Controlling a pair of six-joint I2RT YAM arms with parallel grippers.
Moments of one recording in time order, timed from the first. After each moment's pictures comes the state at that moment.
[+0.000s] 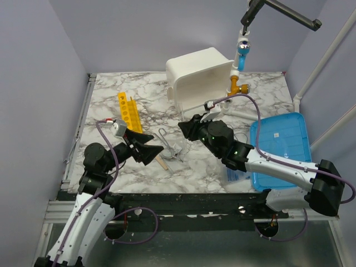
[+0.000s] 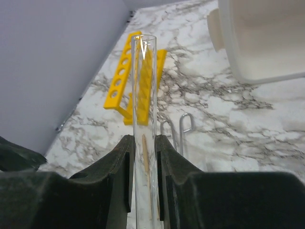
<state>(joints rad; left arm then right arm) -0.22 0.45 0.49 0.06 0.71 -0.52 0.99 1.28 0.87 0.23 0.41 0.51</state>
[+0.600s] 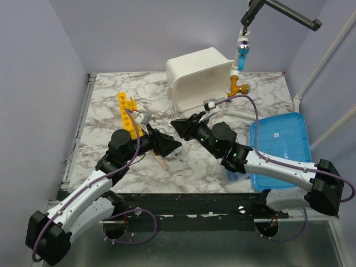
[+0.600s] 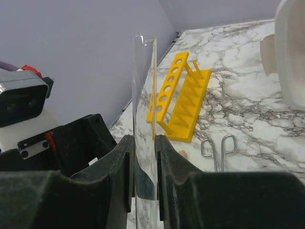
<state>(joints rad) -0.55 0.79 0.50 0.25 0.50 -0.66 1.03 1.28 0.87 0.45 0.32 0.51</state>
